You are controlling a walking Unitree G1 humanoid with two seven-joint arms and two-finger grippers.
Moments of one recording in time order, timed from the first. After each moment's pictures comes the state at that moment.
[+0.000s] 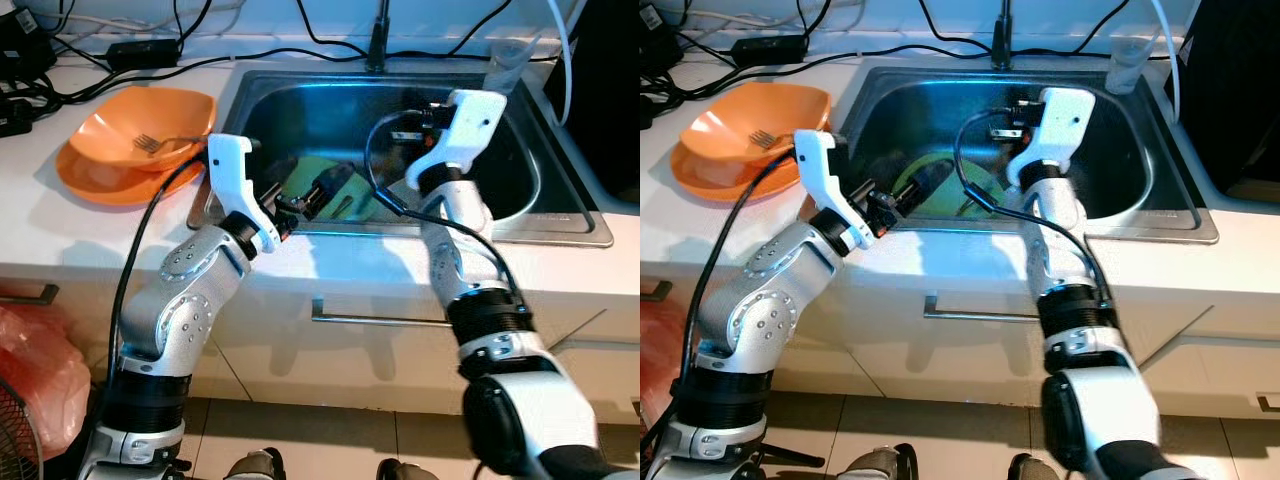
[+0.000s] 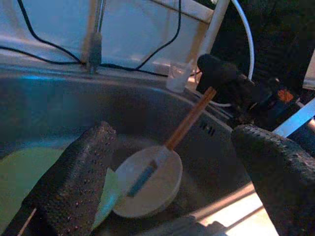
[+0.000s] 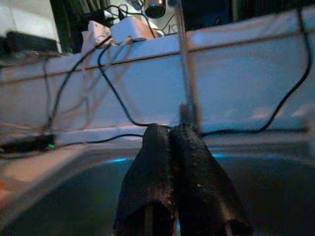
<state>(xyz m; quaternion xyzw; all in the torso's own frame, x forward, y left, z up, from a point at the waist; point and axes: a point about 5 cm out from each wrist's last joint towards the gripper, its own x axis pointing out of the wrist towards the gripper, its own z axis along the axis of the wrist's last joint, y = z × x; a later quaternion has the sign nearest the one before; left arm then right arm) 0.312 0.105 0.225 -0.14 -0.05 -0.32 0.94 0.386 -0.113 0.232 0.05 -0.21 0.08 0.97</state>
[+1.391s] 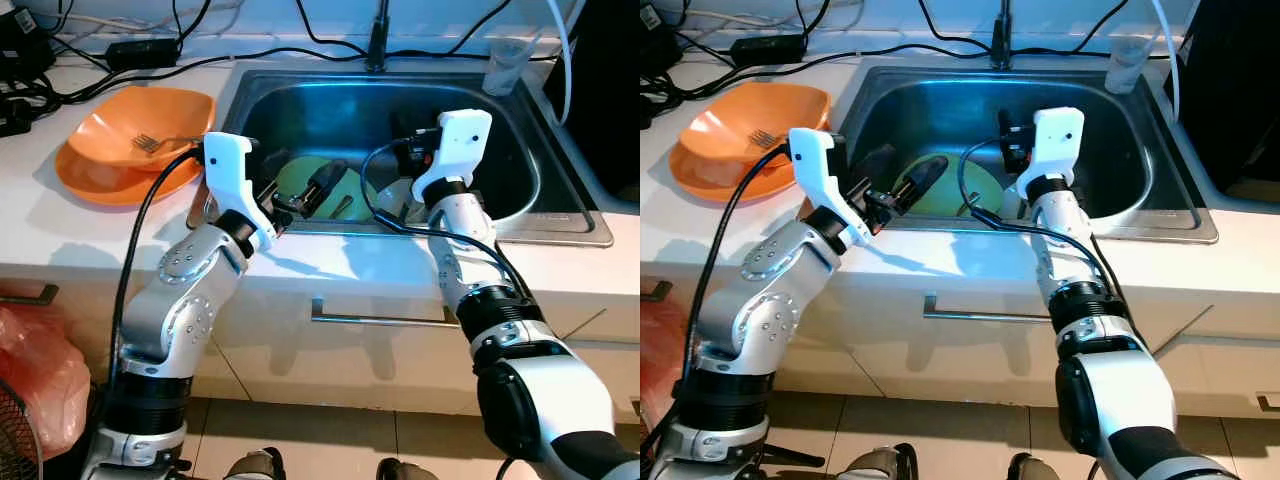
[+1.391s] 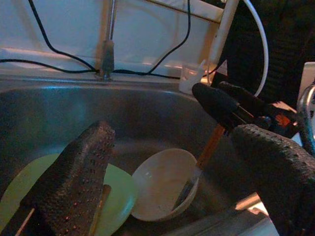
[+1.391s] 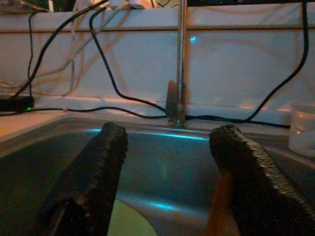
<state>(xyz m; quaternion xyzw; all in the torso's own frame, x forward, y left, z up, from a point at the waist) 0.314 0.107 0.224 -0.11 -0.07 -0.29 0.95 0.393 -0.126 0.208 0.00 -0.18 0.08 0.98</state>
